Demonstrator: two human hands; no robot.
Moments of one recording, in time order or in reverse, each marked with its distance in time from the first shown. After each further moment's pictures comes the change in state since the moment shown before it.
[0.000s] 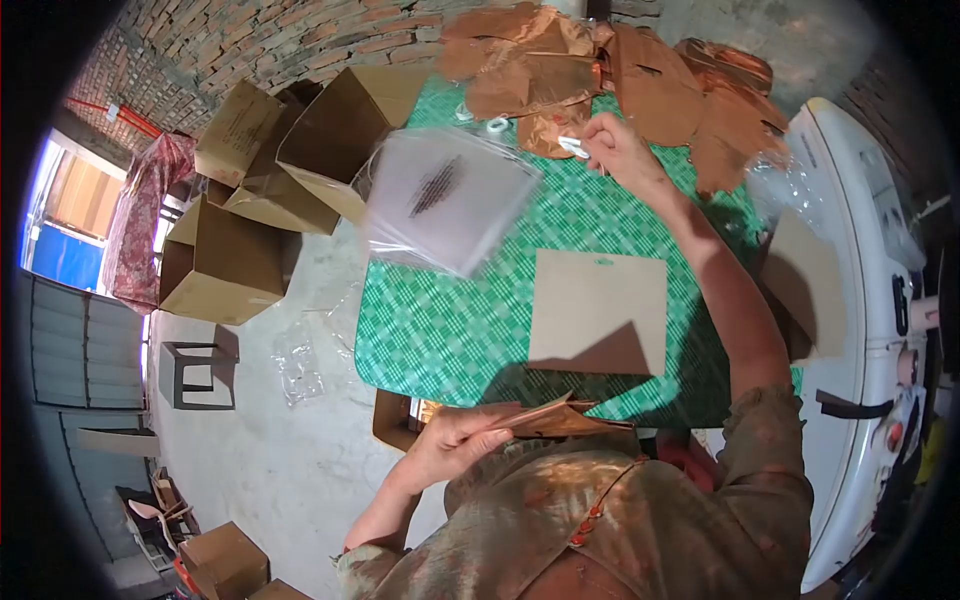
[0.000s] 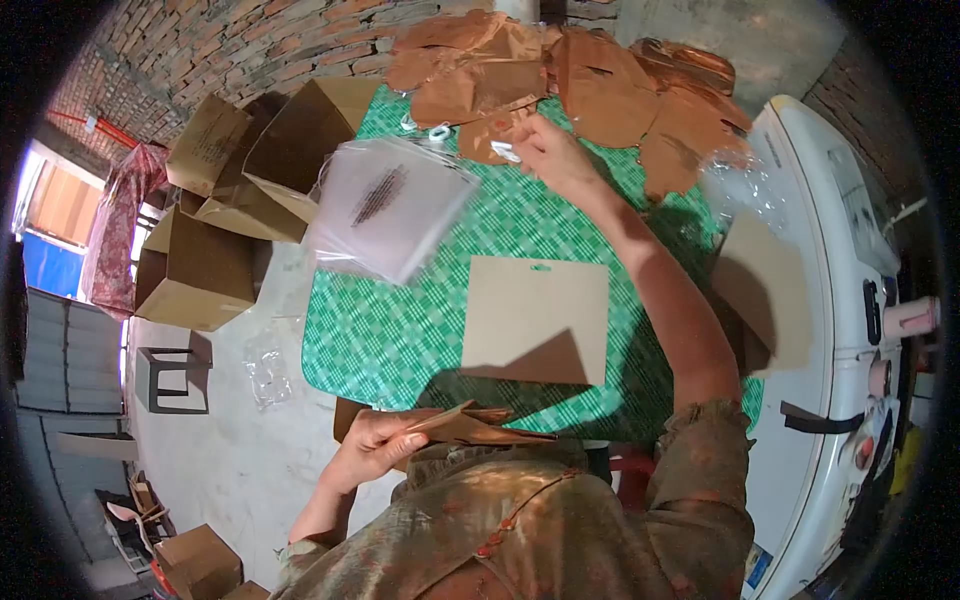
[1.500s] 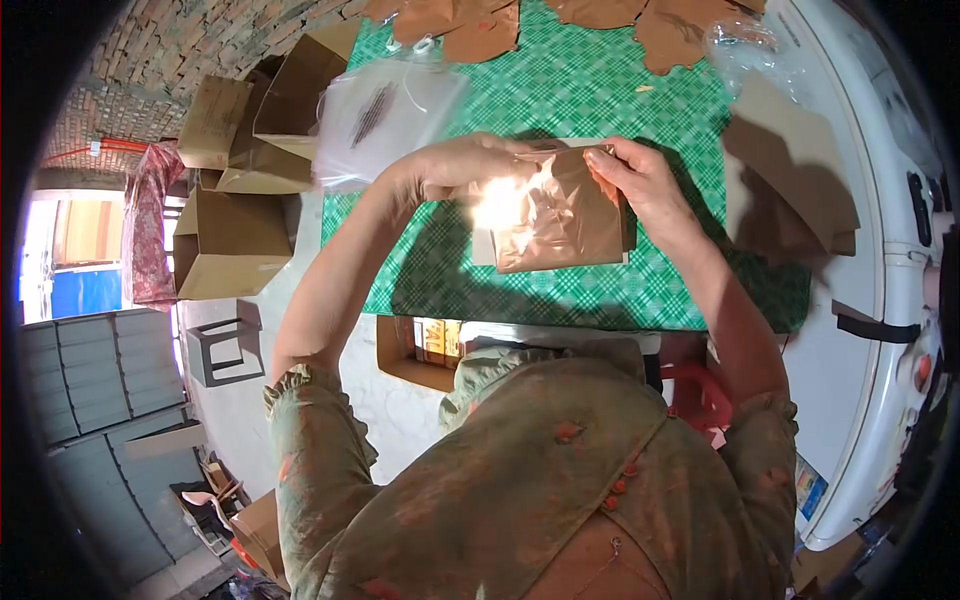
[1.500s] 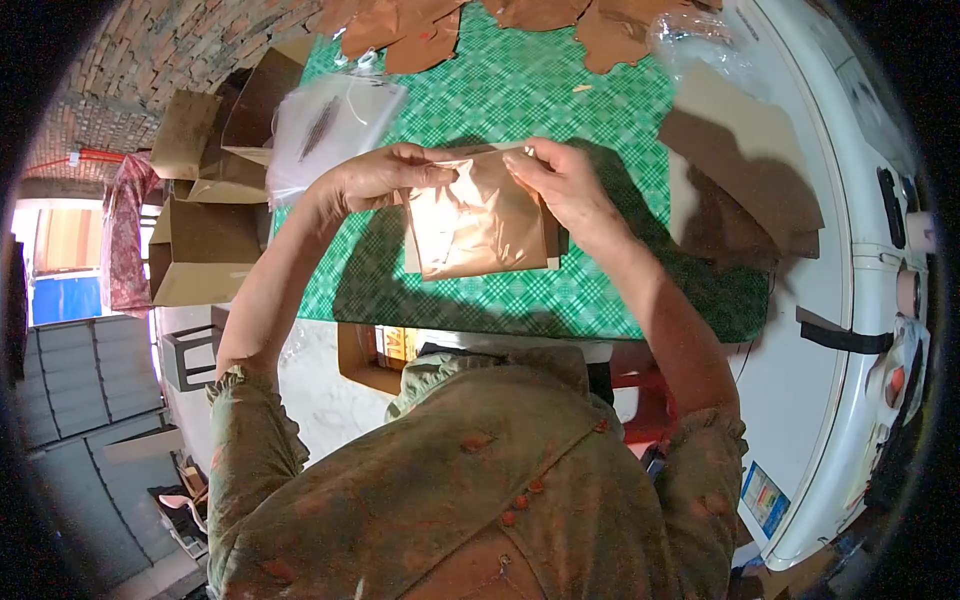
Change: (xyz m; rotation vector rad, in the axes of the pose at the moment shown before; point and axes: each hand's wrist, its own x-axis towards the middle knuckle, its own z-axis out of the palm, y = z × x) left_hand 0.234 0.058 0.000 -0.052 -0.401 -0.373; right_hand -0.217 0.000 0.004 0.467 0.104 0.200
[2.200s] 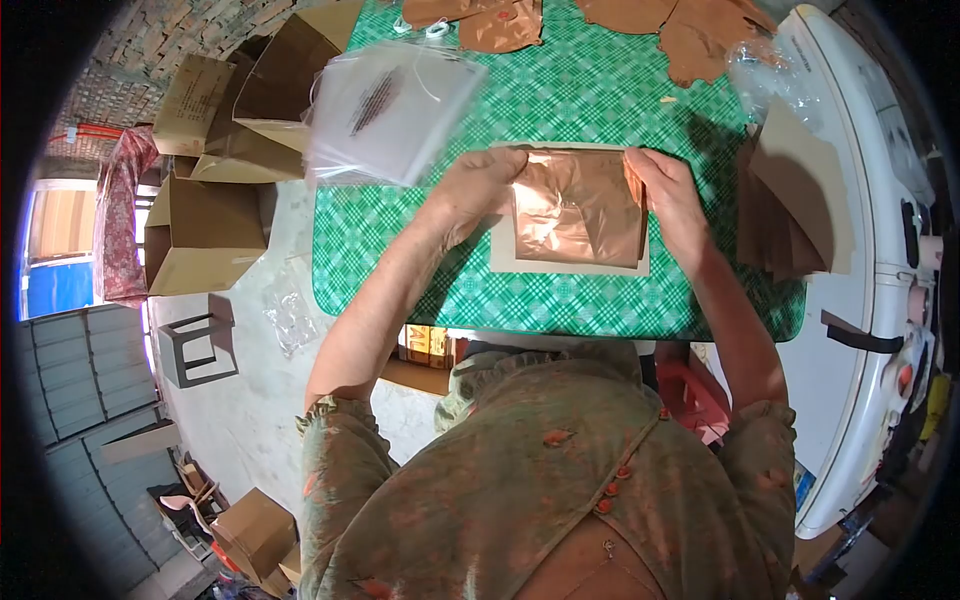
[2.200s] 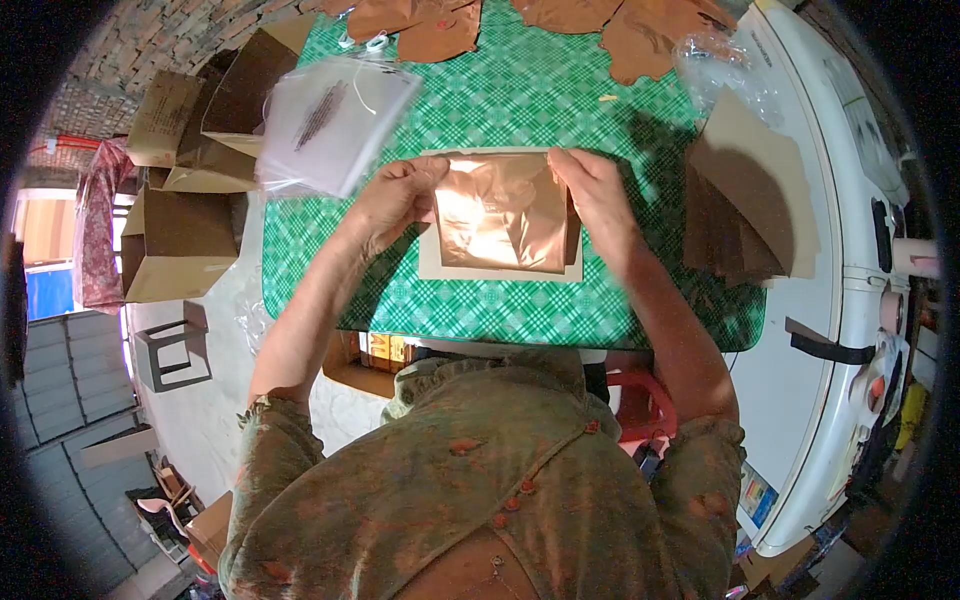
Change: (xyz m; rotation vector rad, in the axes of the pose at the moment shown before) left_hand -0.010 -0.048 0.014 -0.329 0.411 0.140; right_hand 0.008 0.006 0.008 -0.055 0.184 0.081
